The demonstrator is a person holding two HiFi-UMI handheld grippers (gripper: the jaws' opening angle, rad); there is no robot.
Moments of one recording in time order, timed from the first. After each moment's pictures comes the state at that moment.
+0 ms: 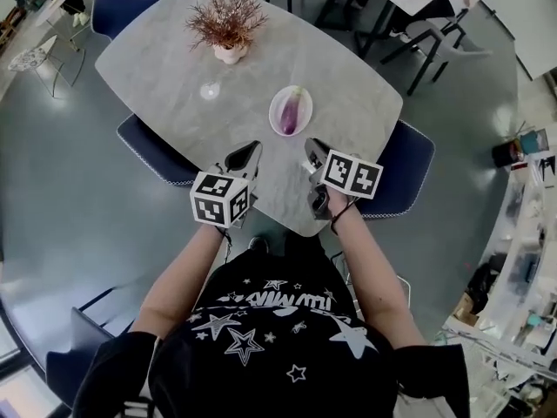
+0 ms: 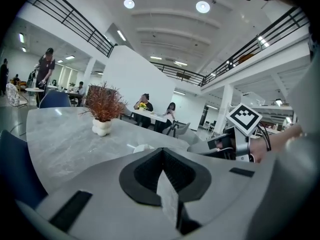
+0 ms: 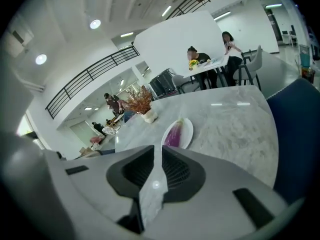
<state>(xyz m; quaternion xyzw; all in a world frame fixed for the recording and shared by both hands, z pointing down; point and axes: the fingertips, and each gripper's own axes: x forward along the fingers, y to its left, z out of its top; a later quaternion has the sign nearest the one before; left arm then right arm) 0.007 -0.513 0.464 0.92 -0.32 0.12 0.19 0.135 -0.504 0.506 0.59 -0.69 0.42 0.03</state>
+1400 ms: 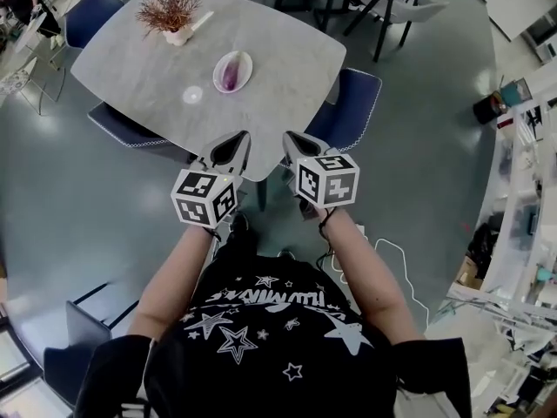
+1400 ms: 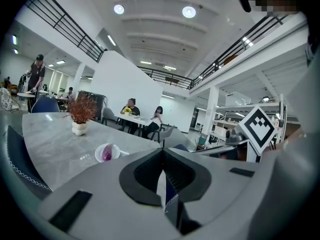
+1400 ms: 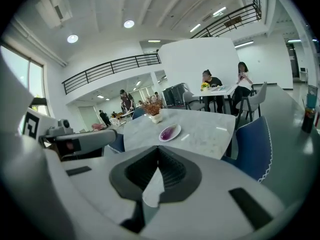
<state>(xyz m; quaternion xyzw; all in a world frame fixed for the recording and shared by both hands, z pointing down) 0.108 -0.326 0.421 0.94 -0.29 0.09 0.16 0.191 -0.309 0.460 0.60 -0.75 0.28 0.08</state>
